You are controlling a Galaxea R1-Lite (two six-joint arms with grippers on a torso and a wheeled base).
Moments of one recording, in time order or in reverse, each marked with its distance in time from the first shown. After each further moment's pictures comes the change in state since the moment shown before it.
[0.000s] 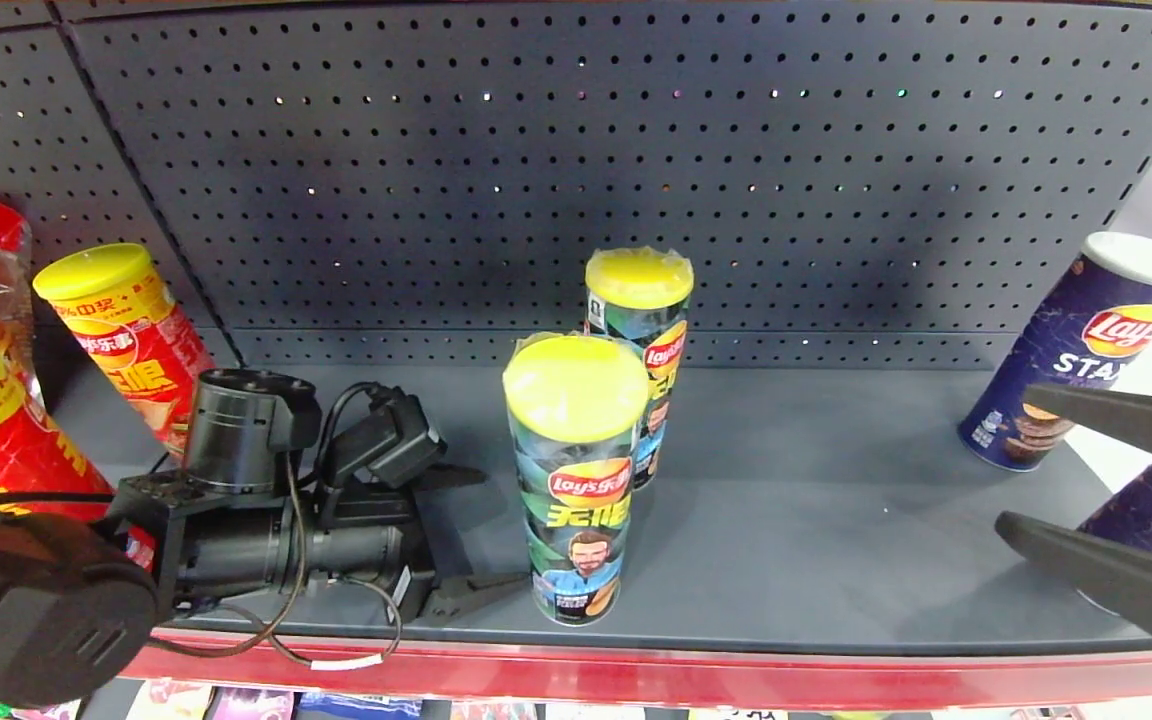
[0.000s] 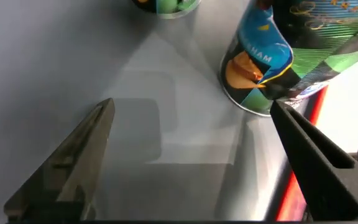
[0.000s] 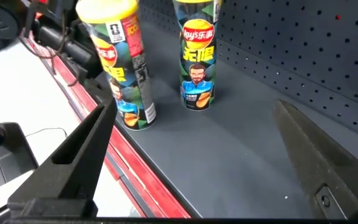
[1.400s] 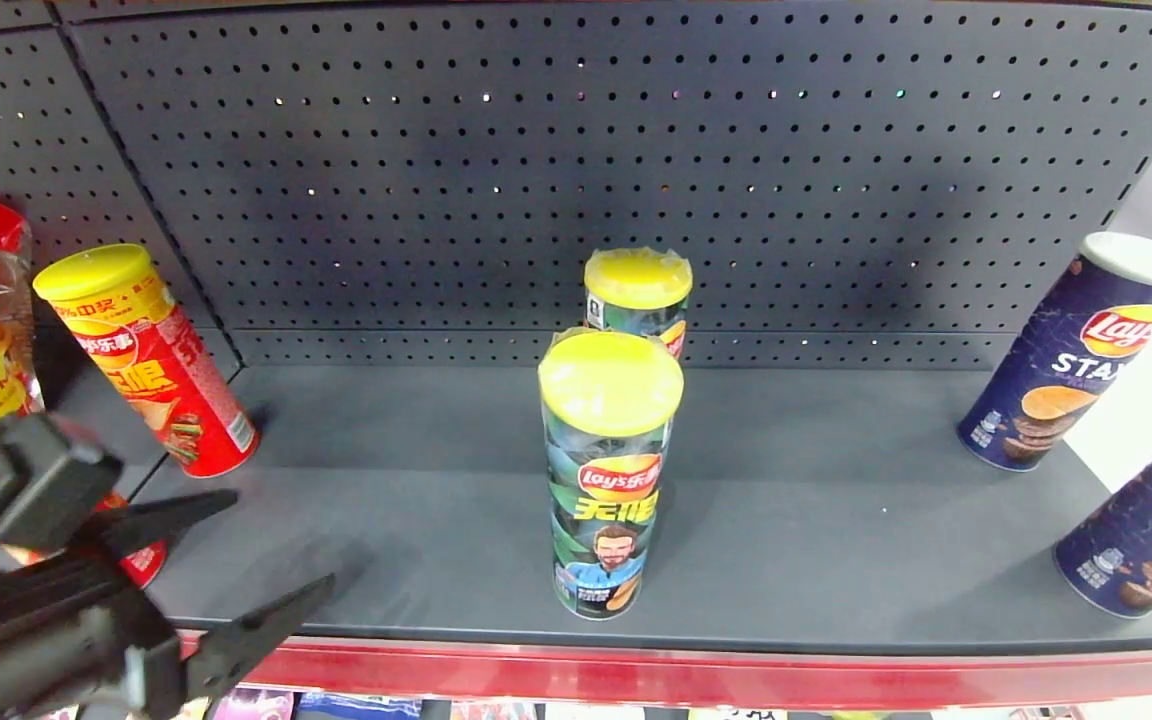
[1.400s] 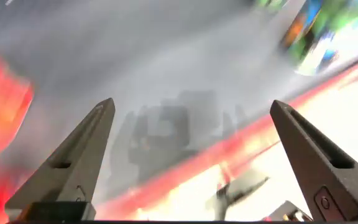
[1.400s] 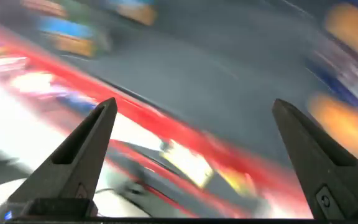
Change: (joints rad) left arm 0.070 -0.703 0.225 0.313 0.423 -0.249; right arm -0.226 -0.469 0.073 0.582 -0.219 0.014
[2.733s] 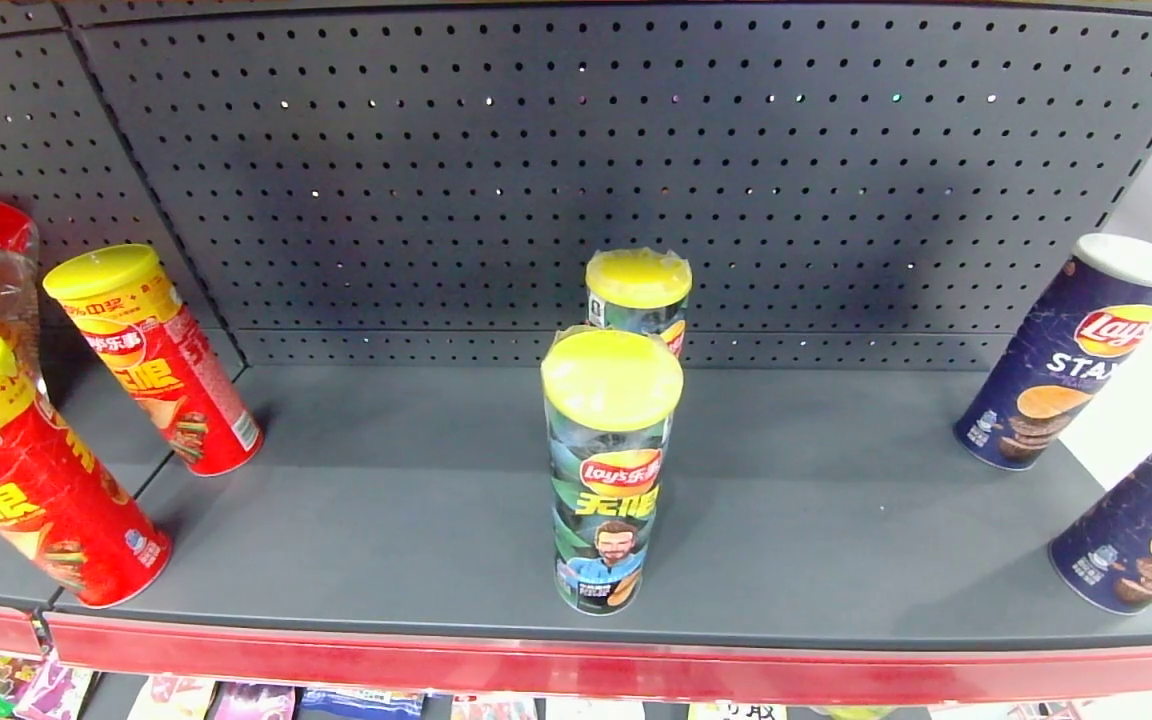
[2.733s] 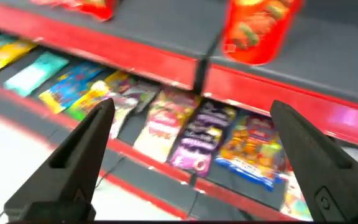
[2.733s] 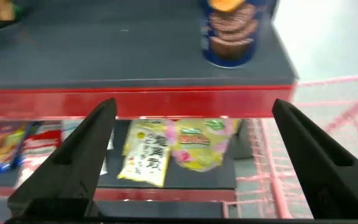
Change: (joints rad) left arm 0.292 -0.856 0.318 0.345 0.616 -0.221; right arm -0.315 -0.430 0.363 -0.084 -0.081 0.096
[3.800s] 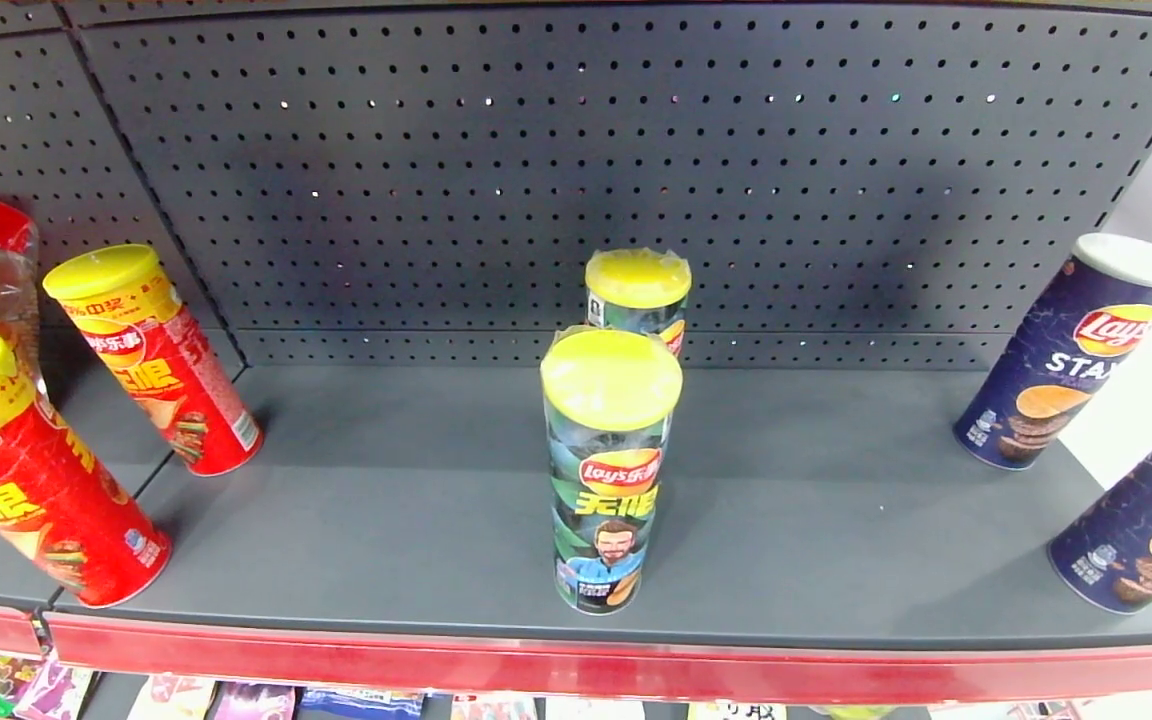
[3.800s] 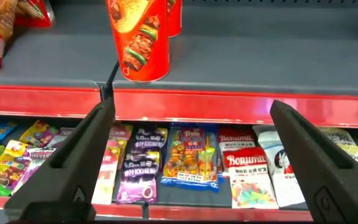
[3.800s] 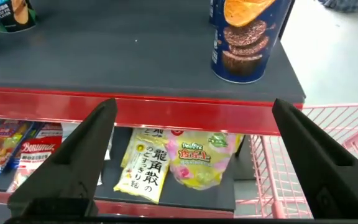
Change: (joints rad) left arm 0.078 -0.167 0.038 -0.043 -0.473 0.088; right arm 0.018 -0.046 0.088 -0.132 0.059 -0.049
